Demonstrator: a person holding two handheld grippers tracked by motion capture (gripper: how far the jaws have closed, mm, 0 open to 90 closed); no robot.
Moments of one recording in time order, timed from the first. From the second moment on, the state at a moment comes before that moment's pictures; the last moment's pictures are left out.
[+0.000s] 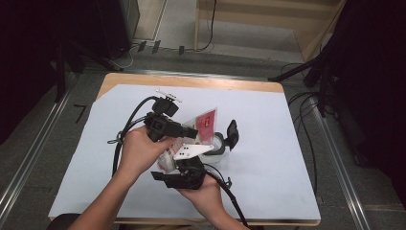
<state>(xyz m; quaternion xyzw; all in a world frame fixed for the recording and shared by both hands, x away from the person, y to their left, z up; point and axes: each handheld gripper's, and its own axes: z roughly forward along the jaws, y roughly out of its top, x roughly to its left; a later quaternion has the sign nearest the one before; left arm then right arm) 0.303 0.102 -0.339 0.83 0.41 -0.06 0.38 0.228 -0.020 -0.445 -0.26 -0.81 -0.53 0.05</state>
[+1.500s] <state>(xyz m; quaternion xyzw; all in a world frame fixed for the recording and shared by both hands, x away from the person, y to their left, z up) 0.301 0.099 -0.339 0.83 0.40 -0.05 0.38 0.226 -0.021 -0.444 -0.25 -0.81 -0.53 0.04</state>
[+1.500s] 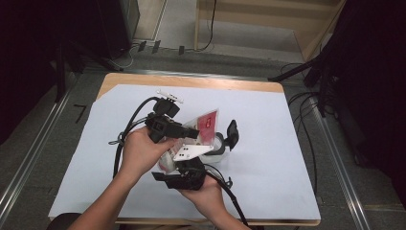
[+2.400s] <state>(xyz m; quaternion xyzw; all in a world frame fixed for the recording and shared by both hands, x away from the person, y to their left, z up) 0.300 0.102 -0.339 0.83 0.40 -0.06 0.39 0.223 -0.018 -0.441 -0.24 -0.81 -0.52 0.04</state>
